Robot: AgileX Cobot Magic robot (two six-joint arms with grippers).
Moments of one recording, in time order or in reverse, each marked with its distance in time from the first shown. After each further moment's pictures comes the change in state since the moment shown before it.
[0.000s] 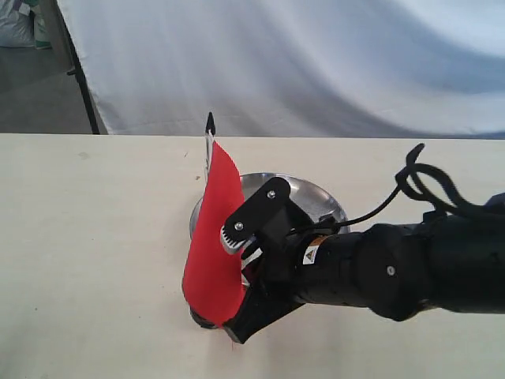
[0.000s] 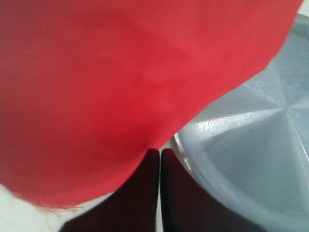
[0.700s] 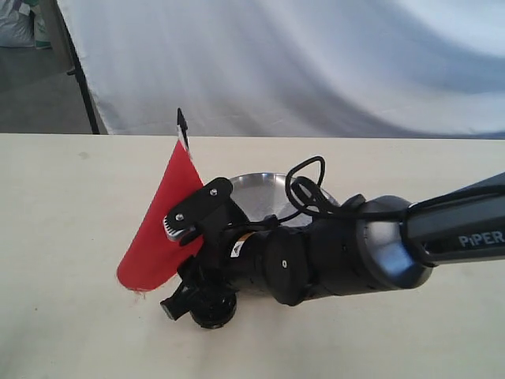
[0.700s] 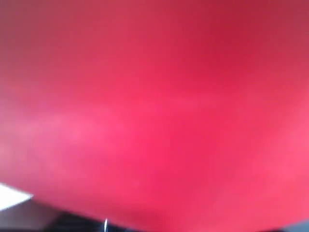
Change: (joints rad) left arm 0.000 0.000 0.000 0.000 0.000 0.000; right arm 0.071 0.274 -0.234 0.031 -0.097 0.085
